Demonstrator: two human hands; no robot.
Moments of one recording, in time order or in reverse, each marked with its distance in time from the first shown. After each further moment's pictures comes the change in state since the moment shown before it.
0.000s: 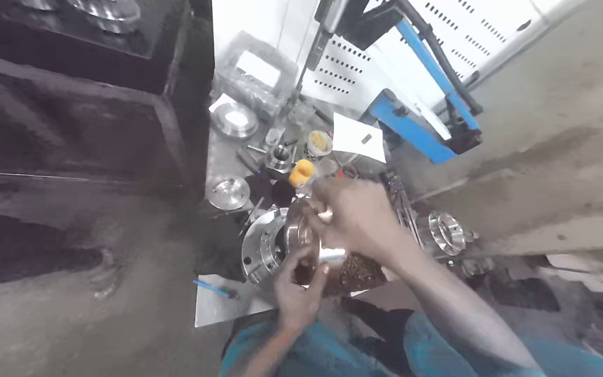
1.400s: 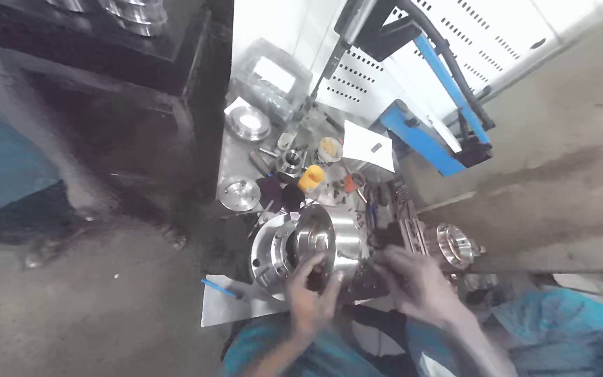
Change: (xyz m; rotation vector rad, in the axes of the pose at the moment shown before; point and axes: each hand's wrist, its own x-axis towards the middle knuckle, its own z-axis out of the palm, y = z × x) left_hand 0.002 0.006 0.001 0.122 0.004 -0.042; right_hand -0.116 0.048 0.017 0.275 -0.006 0.026
